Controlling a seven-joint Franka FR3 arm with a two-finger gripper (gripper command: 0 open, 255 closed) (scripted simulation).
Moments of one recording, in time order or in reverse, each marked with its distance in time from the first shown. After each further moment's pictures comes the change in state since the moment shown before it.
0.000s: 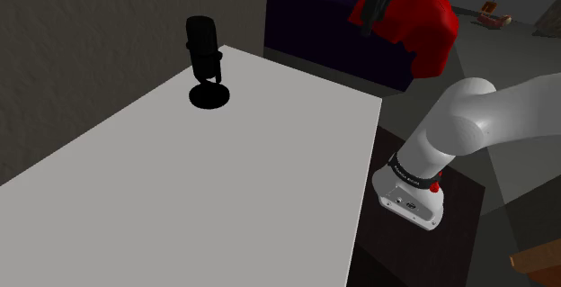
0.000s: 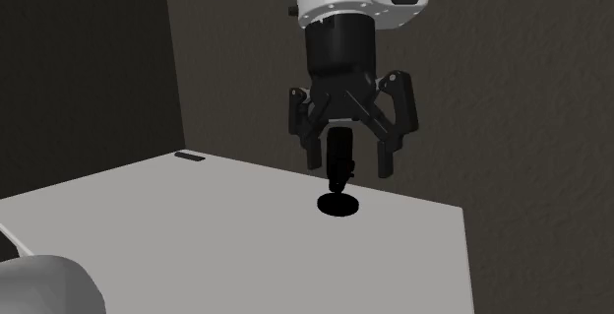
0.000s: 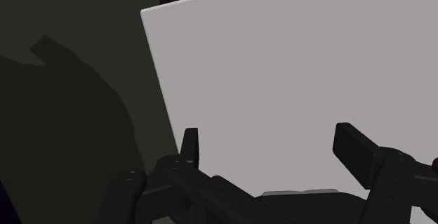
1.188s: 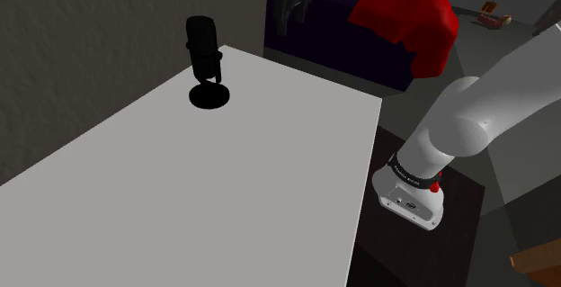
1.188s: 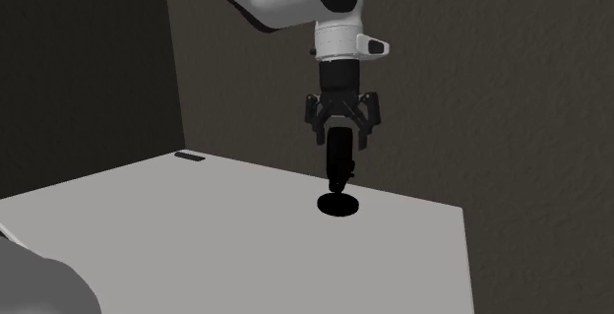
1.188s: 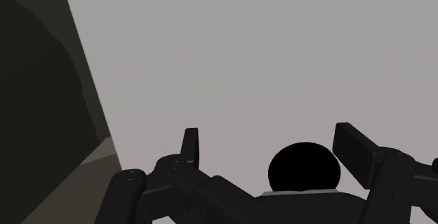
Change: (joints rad) arm 0.067 0.501 0.153 0.308 0.117 0.227 0.166
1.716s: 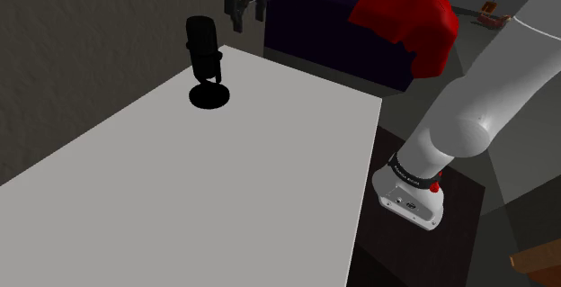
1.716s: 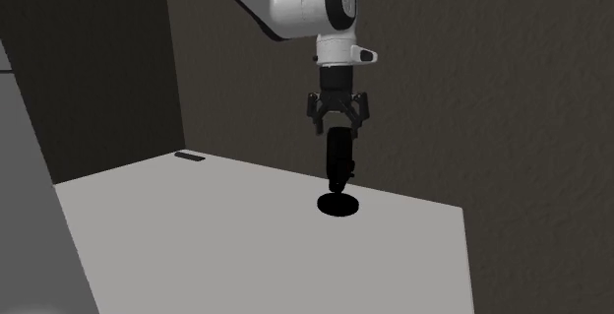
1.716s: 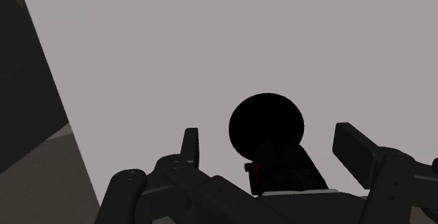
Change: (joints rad) arm 0.034 0.278 0.068 0.272 -0.013 0.028 0.084
